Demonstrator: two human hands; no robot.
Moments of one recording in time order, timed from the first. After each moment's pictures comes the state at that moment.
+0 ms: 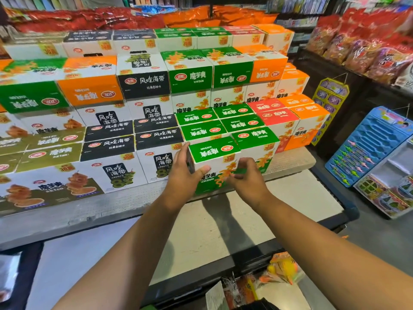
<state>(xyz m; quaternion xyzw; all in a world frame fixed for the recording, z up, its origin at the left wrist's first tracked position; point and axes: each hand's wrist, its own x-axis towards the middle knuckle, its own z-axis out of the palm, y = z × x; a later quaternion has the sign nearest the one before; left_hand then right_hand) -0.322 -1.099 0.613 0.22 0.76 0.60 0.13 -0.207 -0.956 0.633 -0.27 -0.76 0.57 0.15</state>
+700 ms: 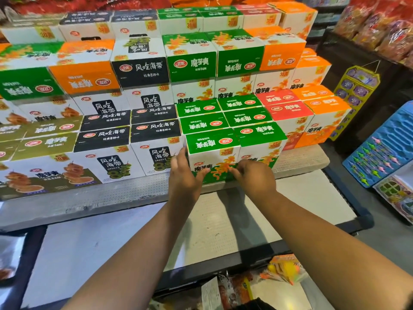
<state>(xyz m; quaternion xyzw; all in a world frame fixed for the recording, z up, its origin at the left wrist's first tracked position) -0.302 -1.079 0.591 0.17 0.86 0.47 -0.03 -0.229 -0.912 0.612 -0.24 -0.96 0.16 0.06</state>
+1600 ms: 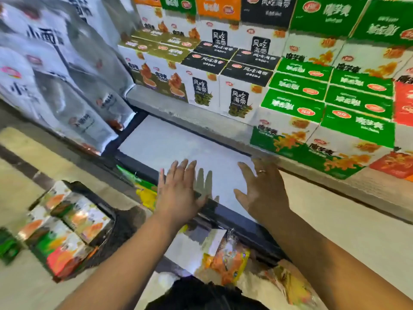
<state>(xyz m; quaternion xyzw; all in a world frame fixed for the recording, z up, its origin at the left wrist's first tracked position) -0.118 -1.161 0.566 -0.06 1.00 0.07 -0.03 -0.174 -0.952 0.571 0.20 -0.98 0.08 -0.01</state>
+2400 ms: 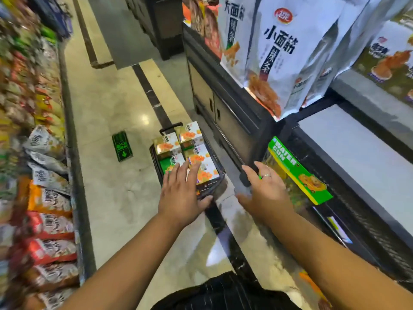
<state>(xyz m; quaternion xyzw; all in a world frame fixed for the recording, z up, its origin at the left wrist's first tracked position) 0.199 -1.491 0.545 -0.35 0.93 0.11 -0.05 0.035 -1.347 0.548 0.44 -0.88 0.15 -0.09</state>
